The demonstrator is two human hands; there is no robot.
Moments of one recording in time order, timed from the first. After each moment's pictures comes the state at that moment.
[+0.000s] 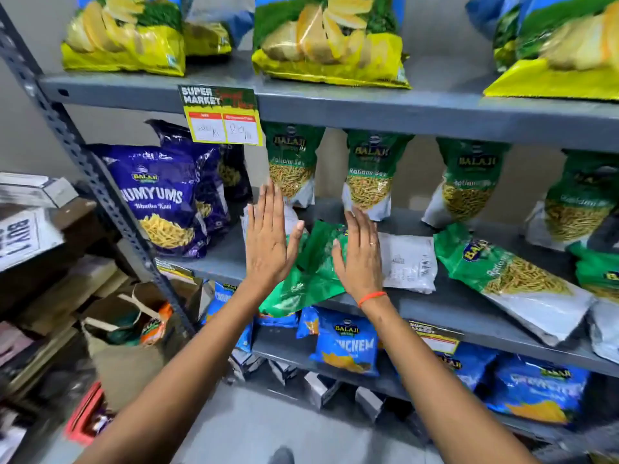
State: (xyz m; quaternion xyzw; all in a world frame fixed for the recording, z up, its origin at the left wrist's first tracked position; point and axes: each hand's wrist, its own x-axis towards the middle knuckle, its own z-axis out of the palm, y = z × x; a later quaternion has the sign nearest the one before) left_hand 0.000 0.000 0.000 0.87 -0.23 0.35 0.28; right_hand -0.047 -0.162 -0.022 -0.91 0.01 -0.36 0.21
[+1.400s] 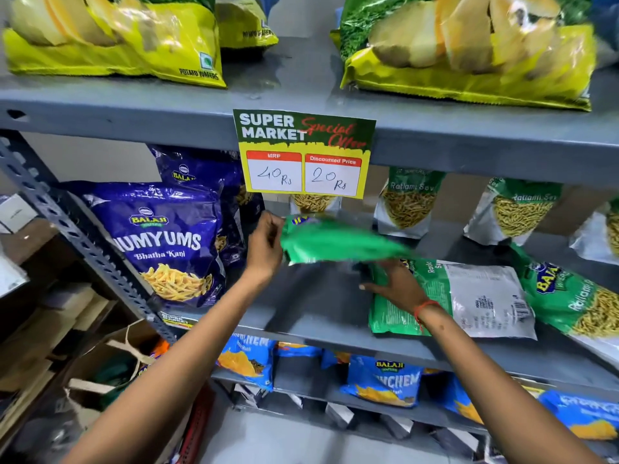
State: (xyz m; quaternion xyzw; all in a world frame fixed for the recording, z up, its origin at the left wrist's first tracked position) left_hand 0.155 0.071 -0.007 0.73 -0.11 0.00 0.67; right_hand 0.047 -0.159 -0.044 -0.92 0.15 -0.04 0.36
